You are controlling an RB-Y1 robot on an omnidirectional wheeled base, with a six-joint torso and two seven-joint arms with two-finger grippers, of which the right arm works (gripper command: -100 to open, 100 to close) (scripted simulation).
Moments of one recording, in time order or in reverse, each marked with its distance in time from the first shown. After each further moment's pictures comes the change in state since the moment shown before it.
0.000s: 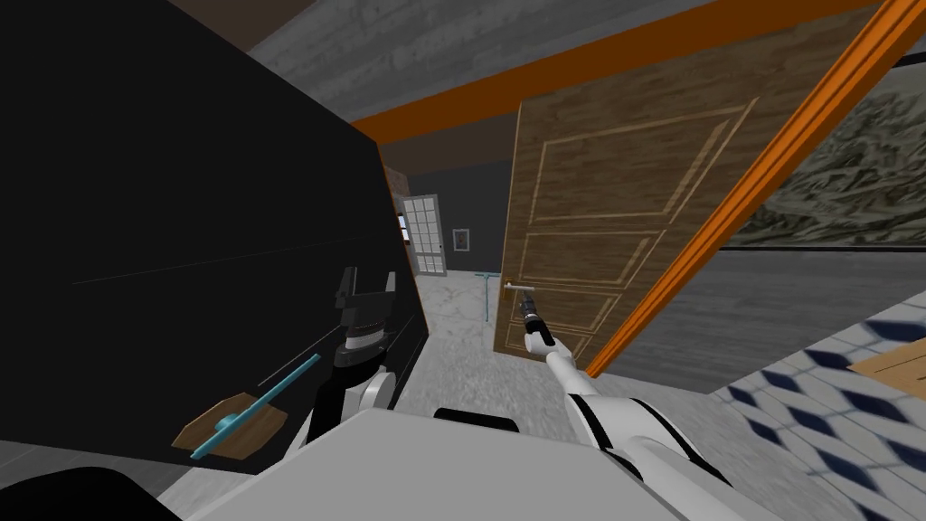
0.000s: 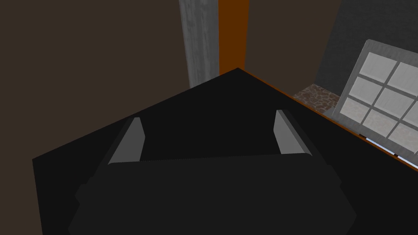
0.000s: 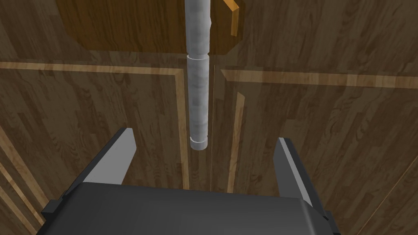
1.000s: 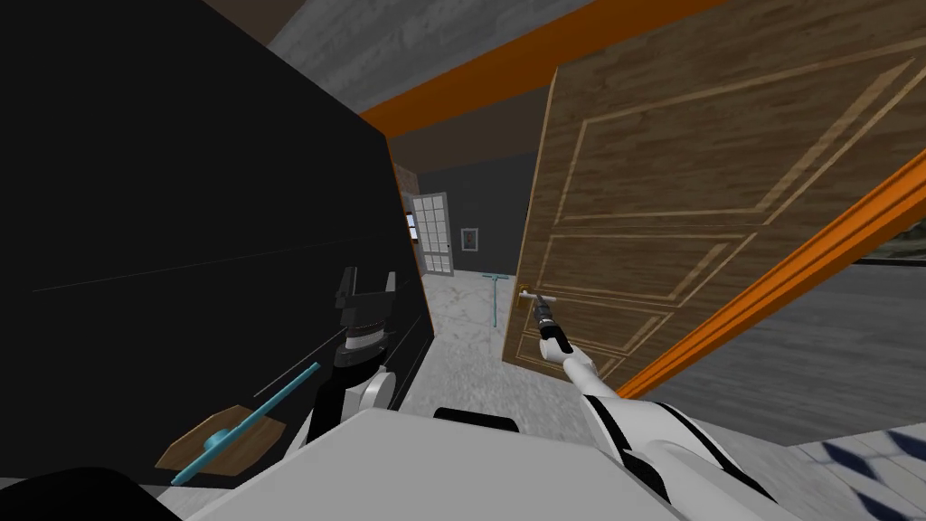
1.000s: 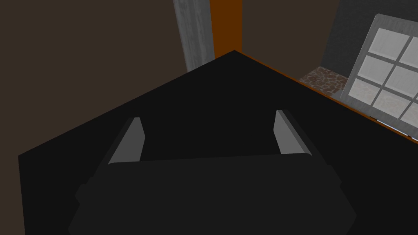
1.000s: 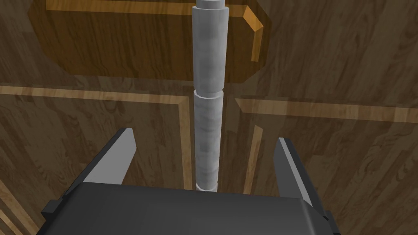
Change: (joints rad) arm 0.013 -0.101 -0.005 0.089 -0.011 -0.047 -0.085
